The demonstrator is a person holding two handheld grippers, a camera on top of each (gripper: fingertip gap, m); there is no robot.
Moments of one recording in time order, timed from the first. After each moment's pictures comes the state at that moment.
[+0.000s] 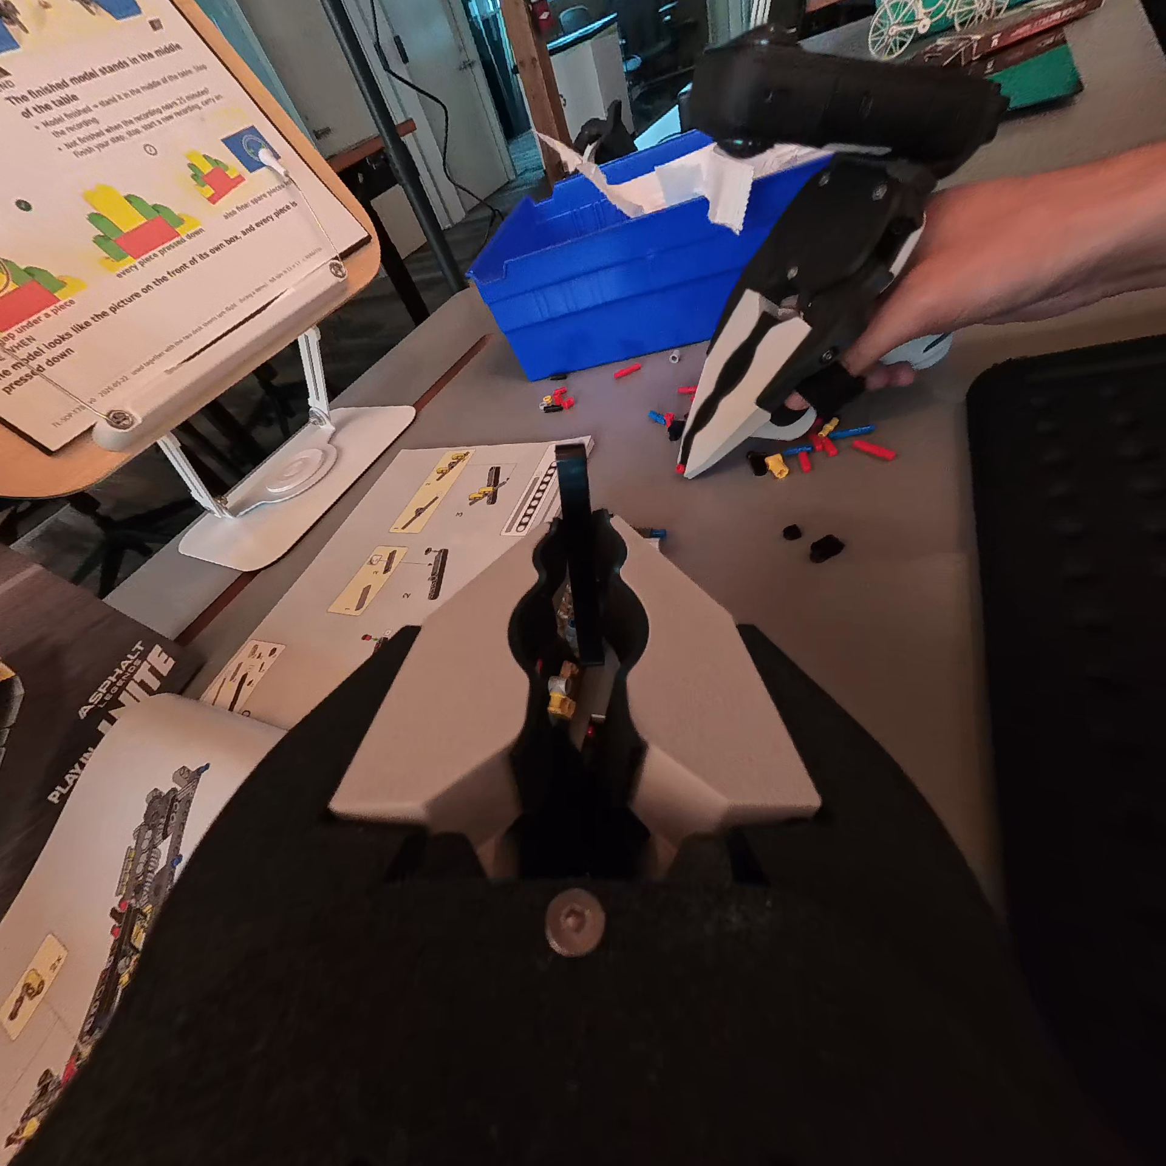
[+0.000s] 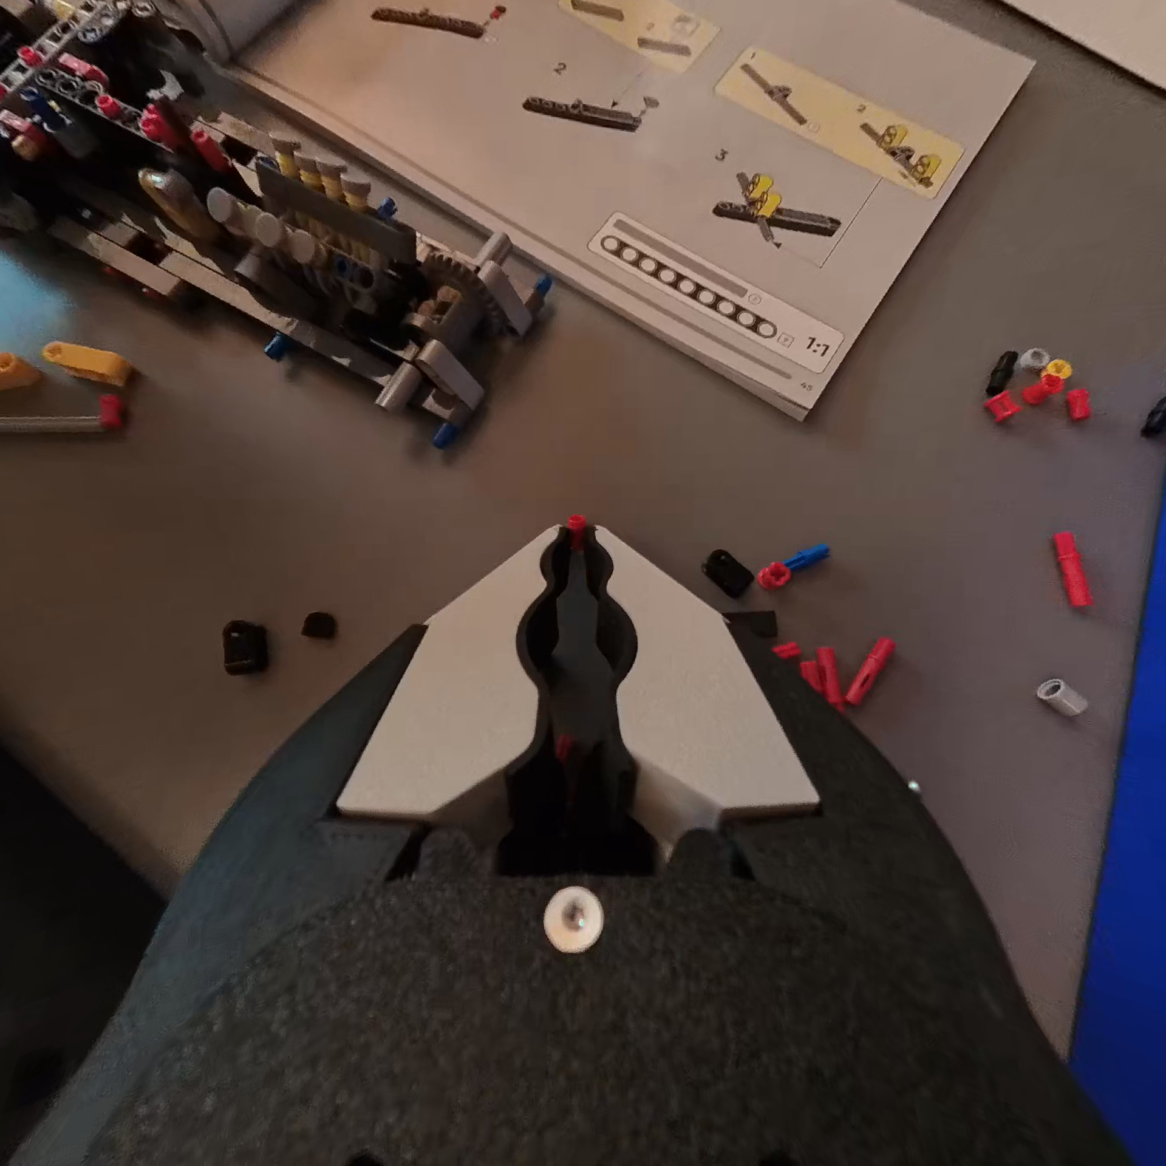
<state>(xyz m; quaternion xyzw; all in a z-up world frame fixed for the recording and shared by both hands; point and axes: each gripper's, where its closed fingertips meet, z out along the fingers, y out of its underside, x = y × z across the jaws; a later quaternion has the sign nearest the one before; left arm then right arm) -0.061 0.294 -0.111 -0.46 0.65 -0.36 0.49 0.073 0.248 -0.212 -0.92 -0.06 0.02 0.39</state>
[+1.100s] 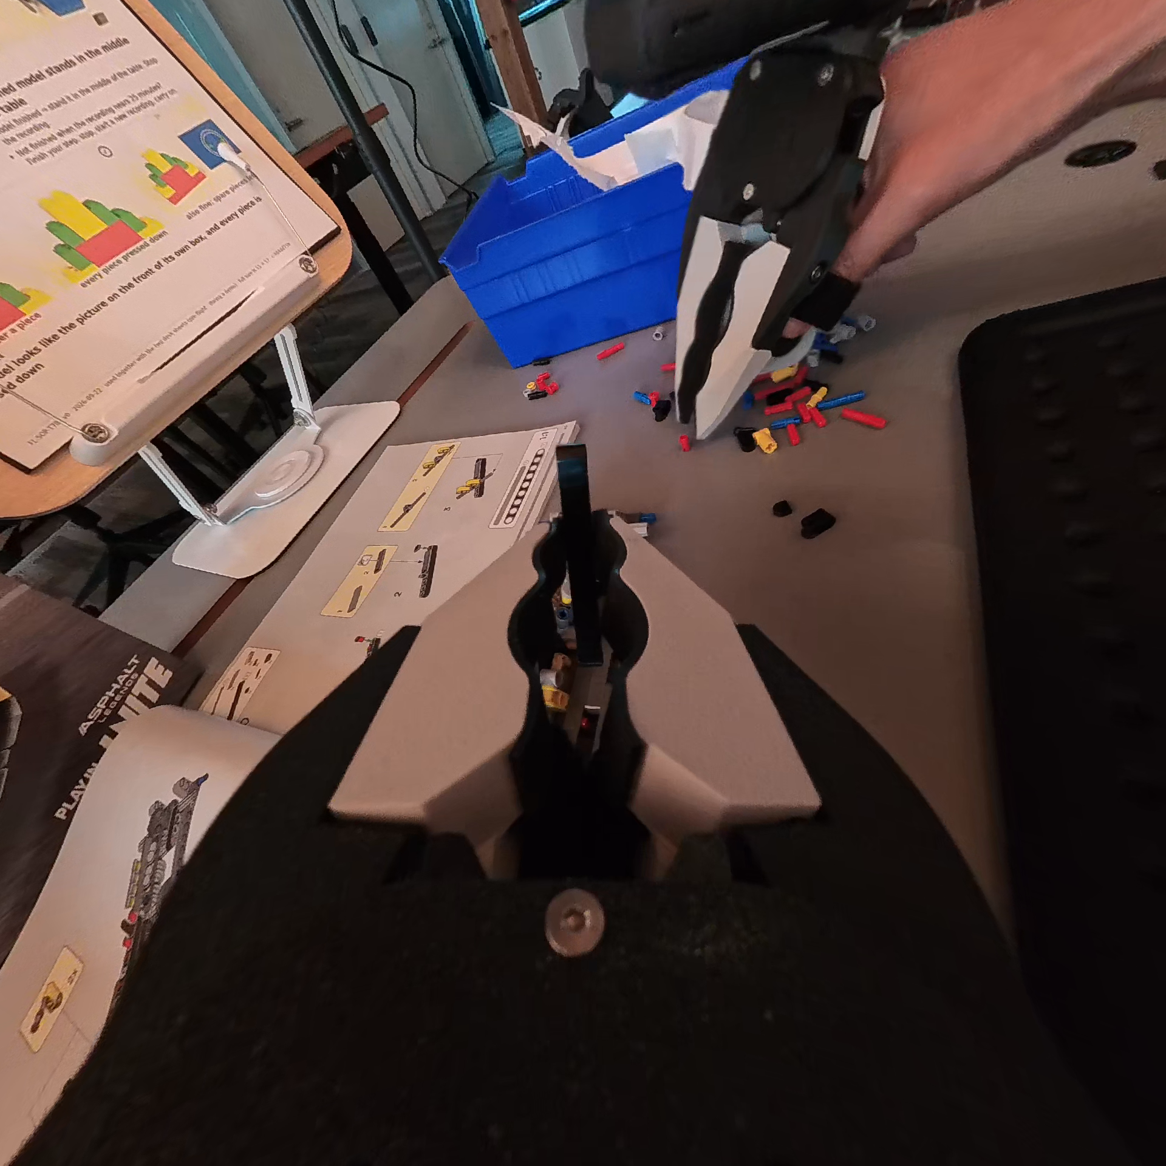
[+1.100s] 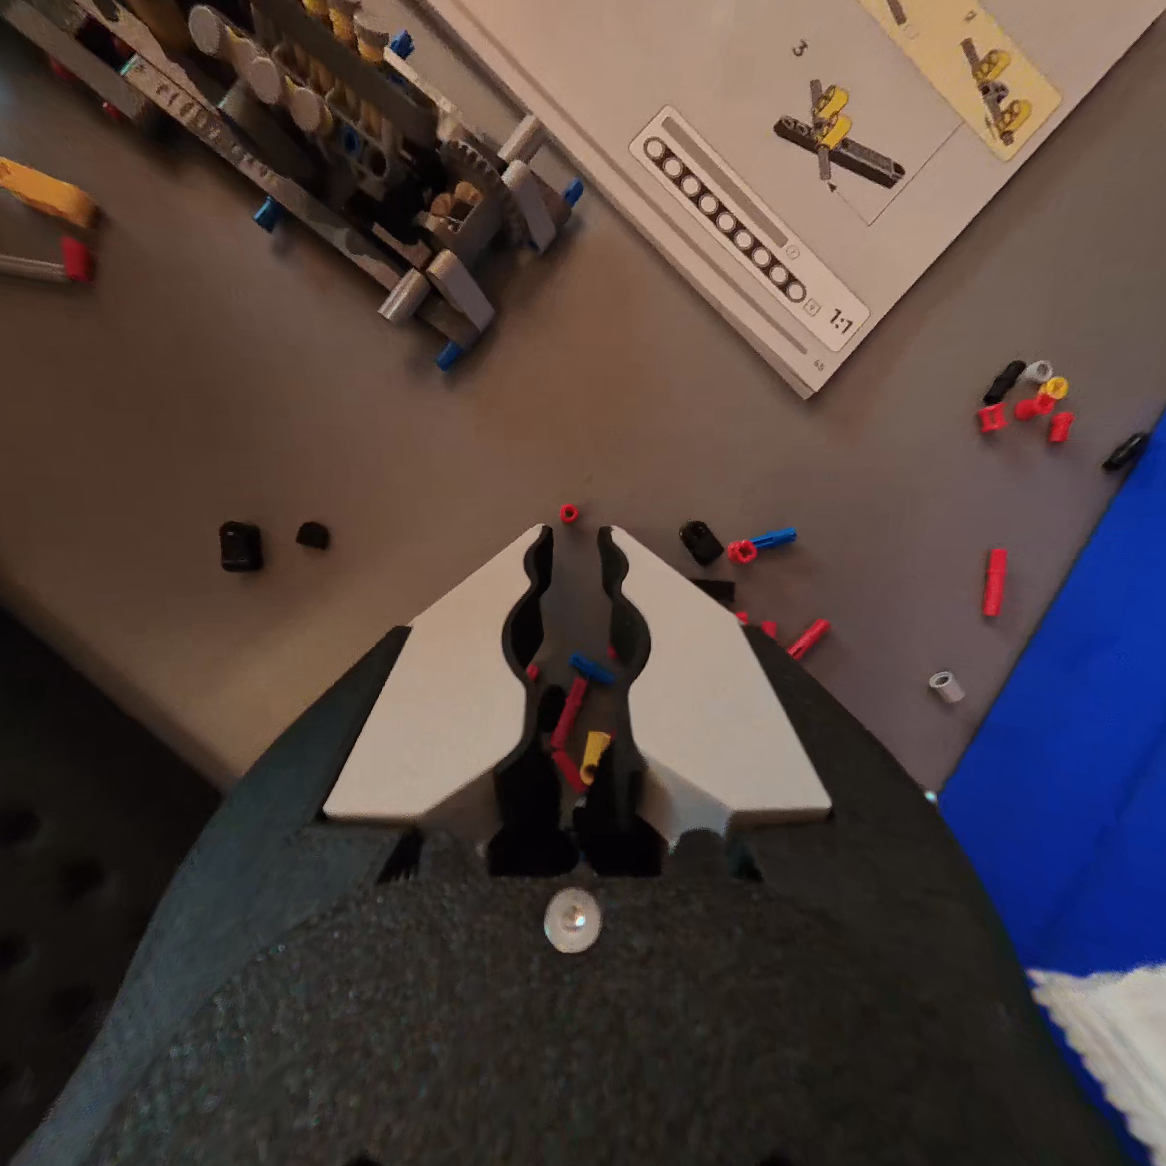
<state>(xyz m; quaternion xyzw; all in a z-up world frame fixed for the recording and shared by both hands) -0.060 0.288 -0.118 -0.44 0.67 -0.35 0.48 0.079 0.231 -0.205 -0.95 -0.15 -0.01 0.27</state>
